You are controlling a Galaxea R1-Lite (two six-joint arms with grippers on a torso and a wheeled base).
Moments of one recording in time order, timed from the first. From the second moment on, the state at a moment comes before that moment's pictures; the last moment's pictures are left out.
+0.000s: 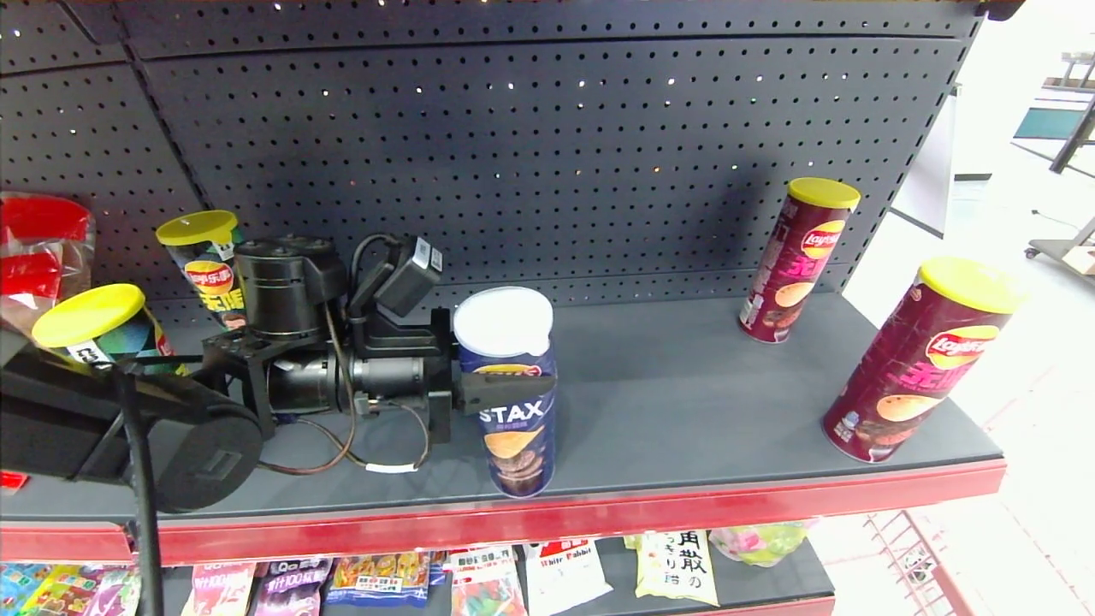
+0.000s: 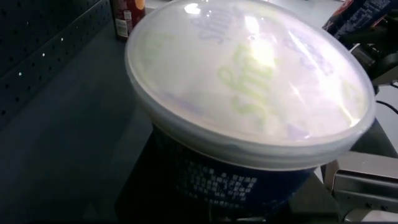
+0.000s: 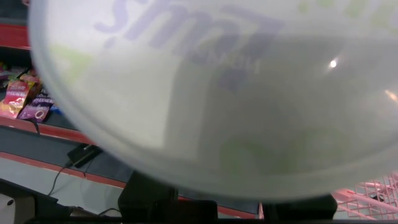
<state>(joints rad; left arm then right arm) -0.44 1.84 -0.79 -0.85 -0.94 0.14 0.26 0.08 -0.09 0.14 0.02 -0.01</state>
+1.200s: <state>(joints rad) -0.30 1.66 -0.57 -0.85 -0.93 0.13 0.26 0.08 -0.09 0.14 0.02 -0.01</state>
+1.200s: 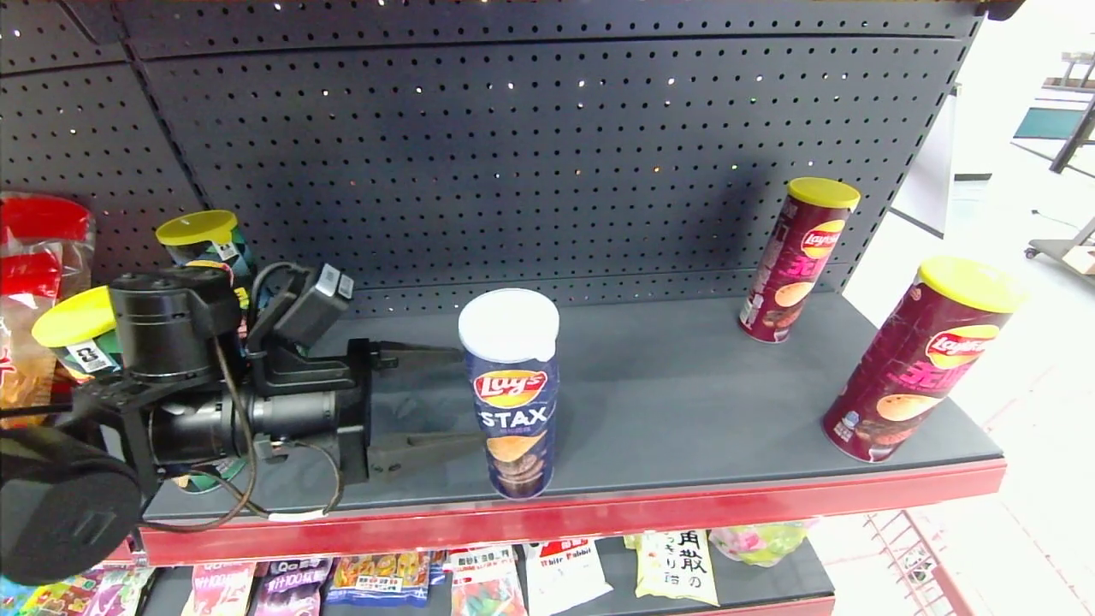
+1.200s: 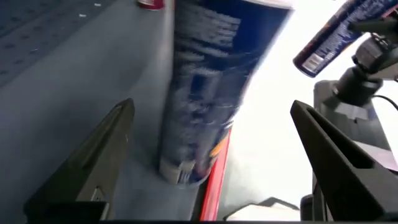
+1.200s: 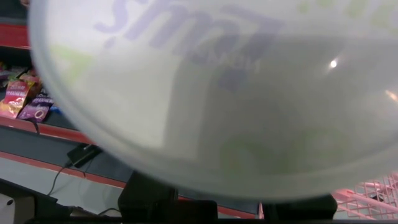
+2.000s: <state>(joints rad) -0.26 1.38 -0.38 -0.85 -0.60 0.07 0.26 0.08 -0.09 0.14 0.03 -0.01</state>
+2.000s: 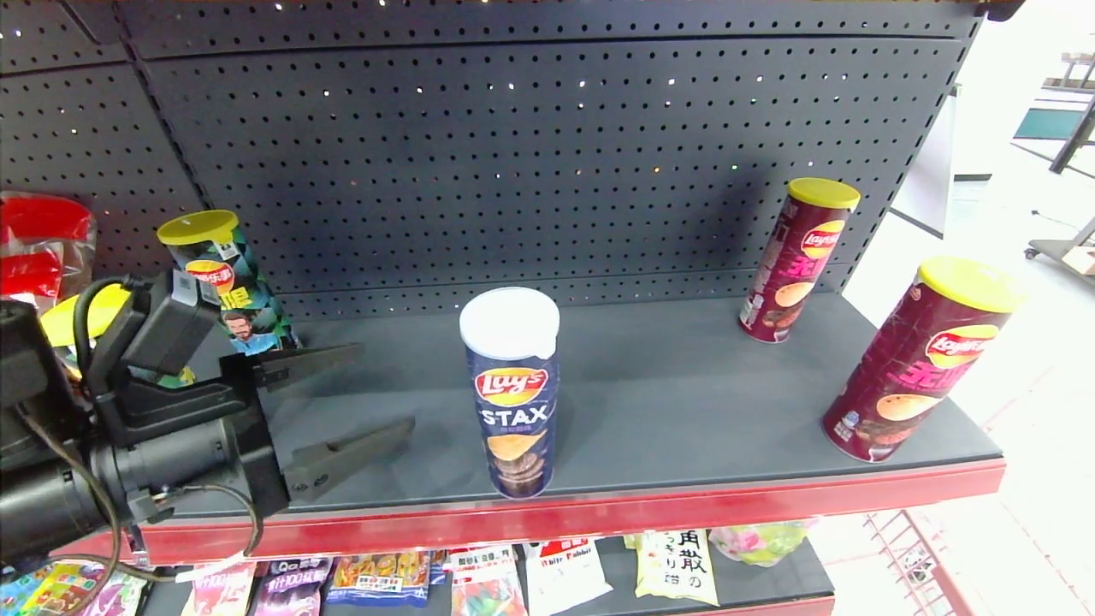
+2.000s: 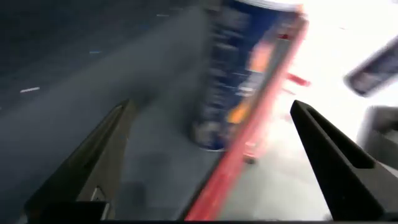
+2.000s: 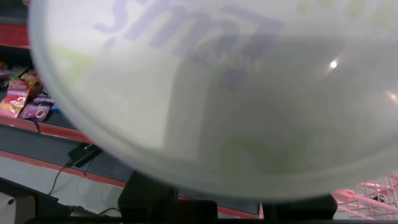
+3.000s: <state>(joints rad) -0.32 0.75 -0.41 0.02 -0.07 0.14 0.29 0.19 -0.21 0.14 0.08 -0.02</state>
